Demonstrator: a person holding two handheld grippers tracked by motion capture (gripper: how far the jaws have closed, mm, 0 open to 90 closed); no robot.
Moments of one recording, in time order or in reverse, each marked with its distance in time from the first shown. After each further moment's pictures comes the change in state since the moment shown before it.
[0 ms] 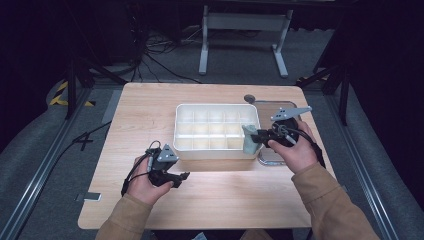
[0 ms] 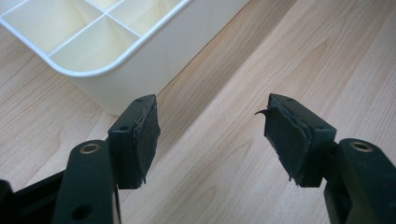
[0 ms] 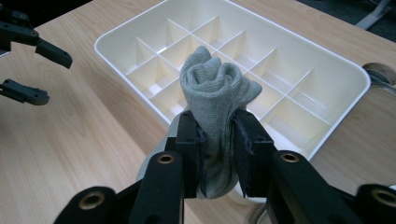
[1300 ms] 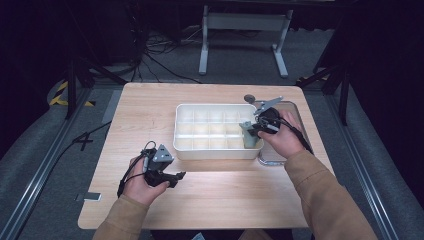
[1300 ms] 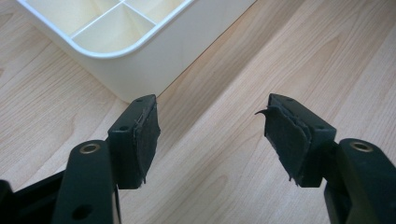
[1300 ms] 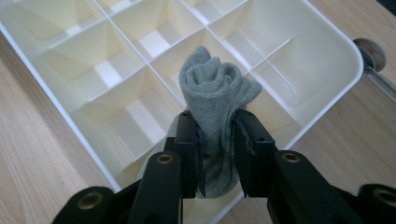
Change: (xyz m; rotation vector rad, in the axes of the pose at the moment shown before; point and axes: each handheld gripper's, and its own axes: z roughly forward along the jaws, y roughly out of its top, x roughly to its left) left arm 0.005 -0.008 -0.004 0.010 0.024 -0.015; right arm -0.040 0.009 0.066 0.242 -0.085 -0.141
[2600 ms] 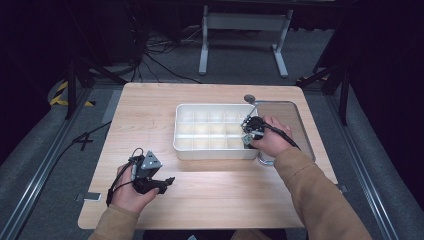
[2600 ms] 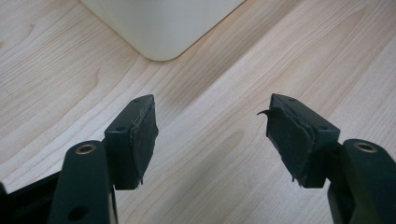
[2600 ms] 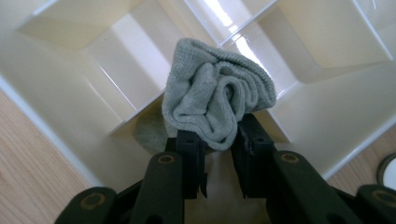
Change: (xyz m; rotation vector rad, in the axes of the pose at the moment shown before) left arm 0.003 -0.028 -0.016 0.018 0.055 -0.046; right arm 0.010 0.004 0.047 0.385 0.026 -0.028
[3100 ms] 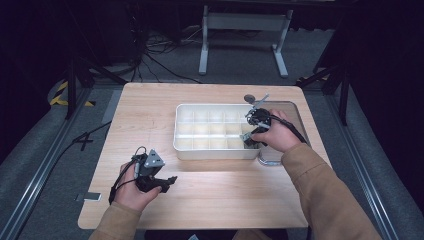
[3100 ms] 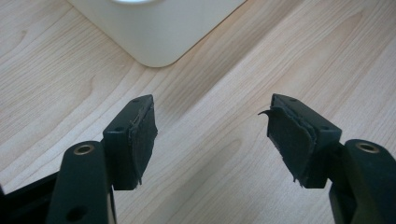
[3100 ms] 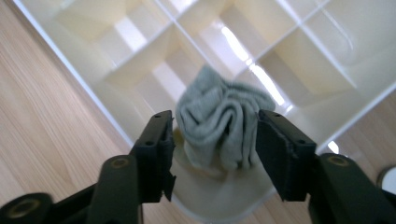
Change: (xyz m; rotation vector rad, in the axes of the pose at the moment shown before) left arm -0.001 0.006 0.007 0.002 -0.015 0.007; right arm -0.004 0.000 -0.035 -0.158 0.092 0.060
